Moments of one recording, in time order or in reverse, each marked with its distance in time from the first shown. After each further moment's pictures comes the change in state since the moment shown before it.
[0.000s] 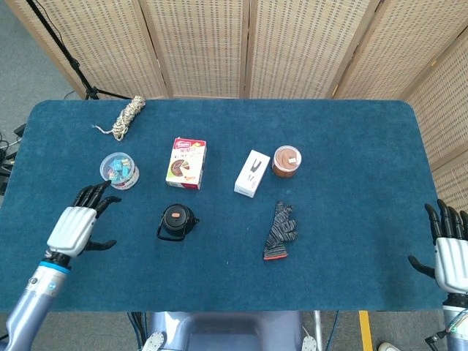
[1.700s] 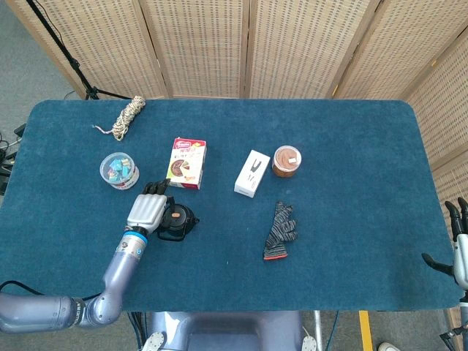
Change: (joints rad) left arm -0.423 -0.422 -0.096 0.176 -0.720 -0.013 0.478; right arm 0.001 0.063 0.027 -0.003 0.082 -0.050 0.110
